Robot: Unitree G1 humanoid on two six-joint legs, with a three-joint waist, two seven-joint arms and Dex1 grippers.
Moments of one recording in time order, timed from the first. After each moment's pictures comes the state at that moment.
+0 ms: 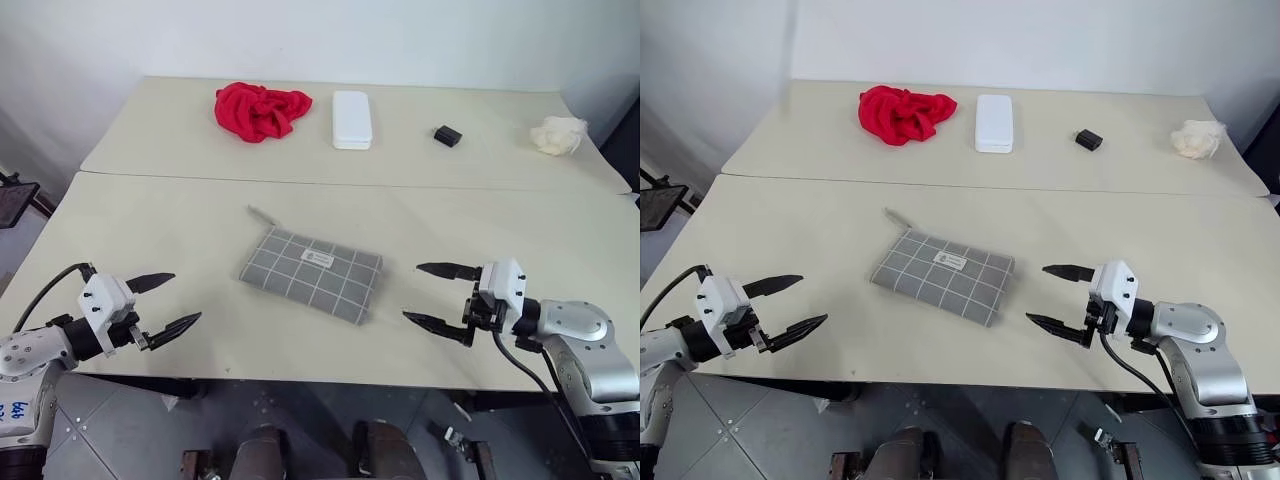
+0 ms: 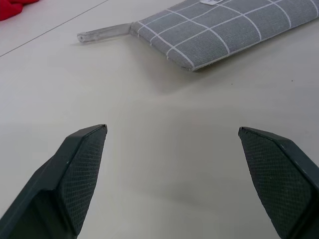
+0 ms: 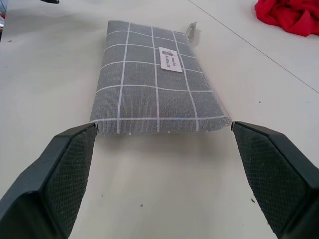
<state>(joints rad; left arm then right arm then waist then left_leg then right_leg) 0.05 0.76 0.37 0.02 -0.38 -0.01 -0.98 -0.15 -0.68 -0.09 -0.10 0.43 0.04 1.11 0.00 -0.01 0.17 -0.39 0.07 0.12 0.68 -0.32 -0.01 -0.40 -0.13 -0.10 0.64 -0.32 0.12</state>
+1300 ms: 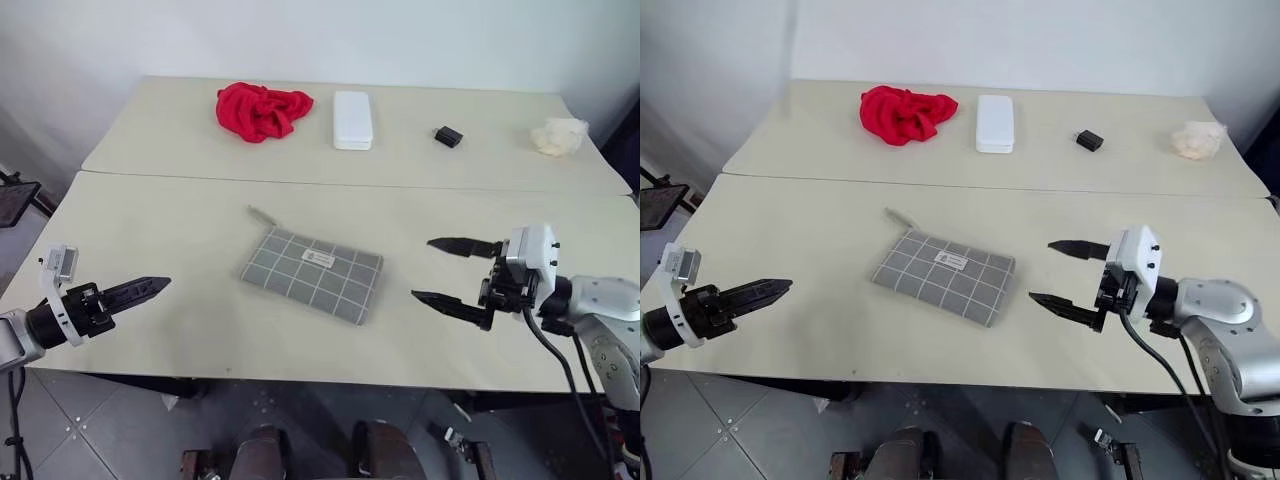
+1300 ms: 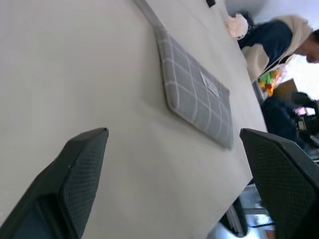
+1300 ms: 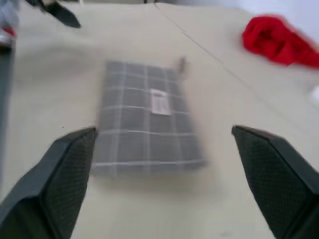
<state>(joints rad) -0.23 0.94 0.50 0.22 -0.98 1.29 -0.85 -0.20 -0.80 -0.19 -0.29 0.55 0.23 1.05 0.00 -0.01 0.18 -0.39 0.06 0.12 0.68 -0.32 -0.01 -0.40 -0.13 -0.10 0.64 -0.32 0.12</state>
